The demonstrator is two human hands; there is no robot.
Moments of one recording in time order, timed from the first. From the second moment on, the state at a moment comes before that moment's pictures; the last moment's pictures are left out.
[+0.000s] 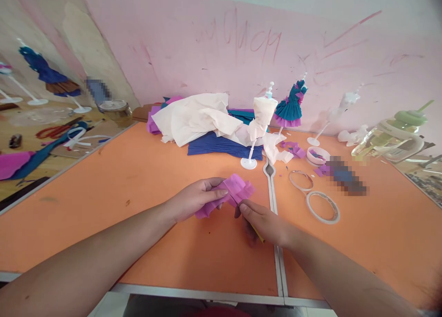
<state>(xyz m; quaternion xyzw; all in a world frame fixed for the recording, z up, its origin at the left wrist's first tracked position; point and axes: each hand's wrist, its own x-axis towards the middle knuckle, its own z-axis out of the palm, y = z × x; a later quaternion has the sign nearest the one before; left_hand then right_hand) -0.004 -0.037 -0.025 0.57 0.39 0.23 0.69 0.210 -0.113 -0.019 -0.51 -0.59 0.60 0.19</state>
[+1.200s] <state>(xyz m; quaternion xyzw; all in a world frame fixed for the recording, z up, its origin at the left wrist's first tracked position) 0.002 -0.051 -0.003 0.65 0.34 0.16 0.66 0.209 -0.108 -0.016 -0.50 -0.63 0.56 0.20</state>
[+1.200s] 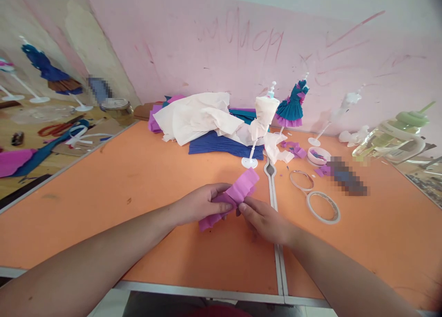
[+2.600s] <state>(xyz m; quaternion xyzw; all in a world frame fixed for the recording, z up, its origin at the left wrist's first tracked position) 0.000 -0.045 -0.025 0.57 0.39 0.25 0.68 0.221 -0.100 -0.023 -0.49 -0.56 0.62 0.25</state>
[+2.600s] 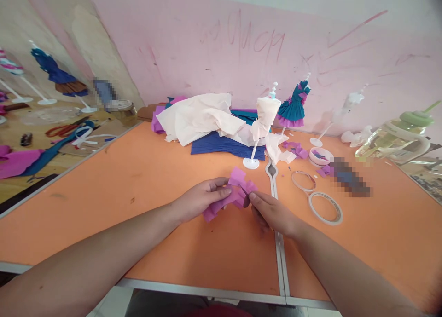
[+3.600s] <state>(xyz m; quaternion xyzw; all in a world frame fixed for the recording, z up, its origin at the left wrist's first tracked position) 0.004 -0.053 -0.021 0.65 0.37 0.15 0.65 0.218 -0.100 -0.018 -0.52 -0.69 0.46 0.21</state>
